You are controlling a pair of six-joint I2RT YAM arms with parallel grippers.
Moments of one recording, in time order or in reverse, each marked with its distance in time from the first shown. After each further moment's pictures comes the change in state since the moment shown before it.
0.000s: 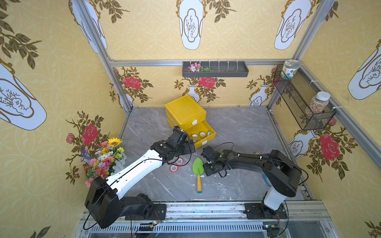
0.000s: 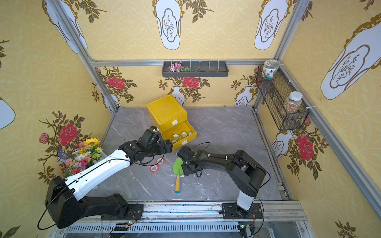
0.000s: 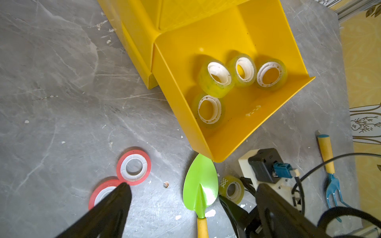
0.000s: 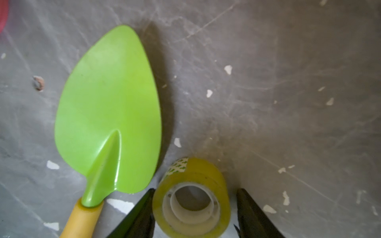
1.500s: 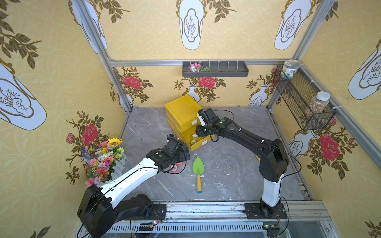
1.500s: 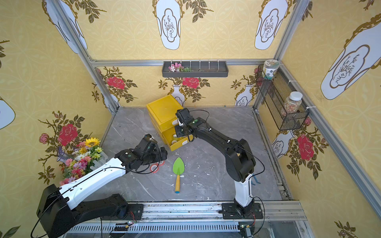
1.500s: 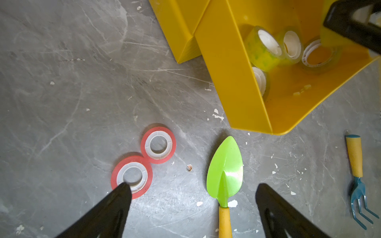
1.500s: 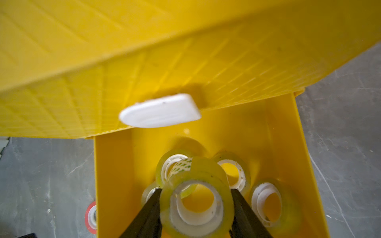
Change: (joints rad) left arm 0.002 -0.119 -0.180 0.002 -0.035 -0.063; right arm -0.216 0.220 0.708 -0.108 -0.048 -0.190
